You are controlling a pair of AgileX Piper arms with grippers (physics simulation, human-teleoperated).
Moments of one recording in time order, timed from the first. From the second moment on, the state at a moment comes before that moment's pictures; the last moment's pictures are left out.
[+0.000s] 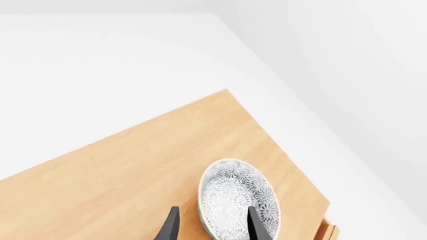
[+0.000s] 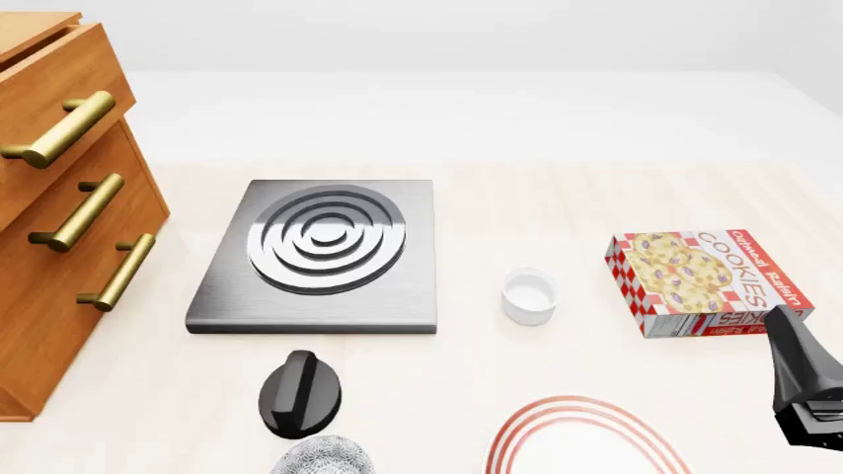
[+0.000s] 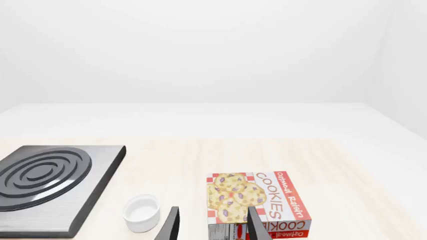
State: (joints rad) left arm 0.62 1.34 -1.31 0.35 -0.49; right arm 0.00 0.01 -0.01 0.00 0.00
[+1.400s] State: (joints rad) left arm 0.49 1.12 -1.29 0.36 -0.61; right arm 0.00 0.01 -0.01 0.00 0.00
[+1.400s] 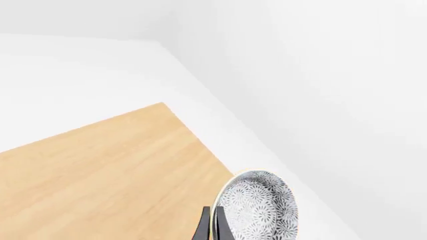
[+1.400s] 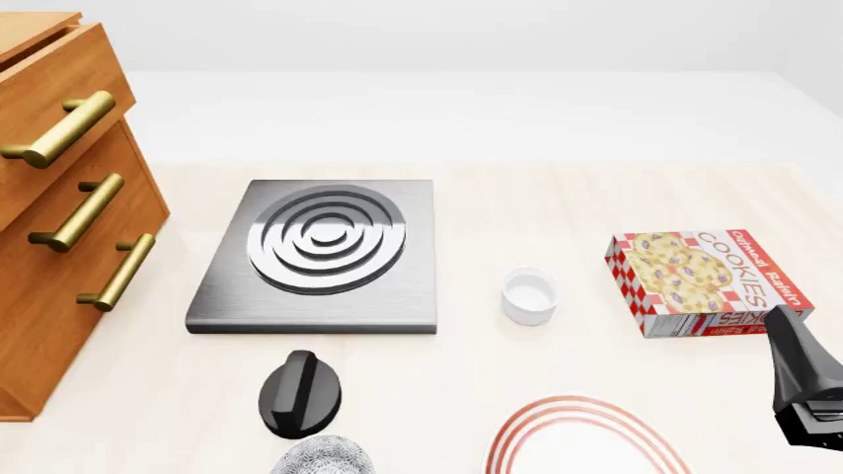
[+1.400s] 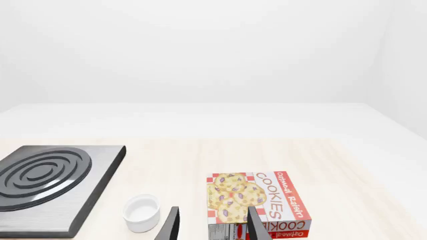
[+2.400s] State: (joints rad) left arm 0.28 0.97 -1.41 0.54 -0.67; right arm 0.00 0.01 -0.01 0.00 0.00
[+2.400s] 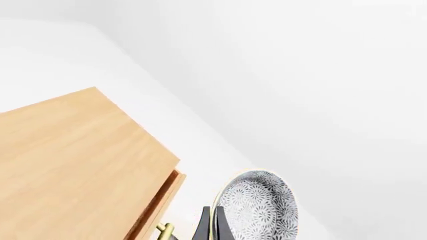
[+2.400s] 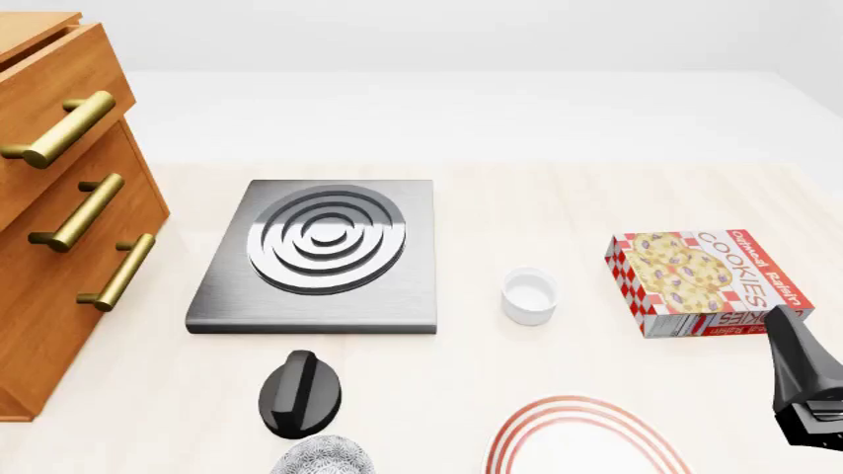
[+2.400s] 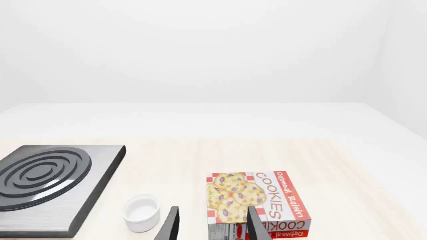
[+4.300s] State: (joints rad) left arm -0.22 0.95 -1.37 0.59 -0.59; right arm 0.00 0.01 -0.01 0.00 0.00
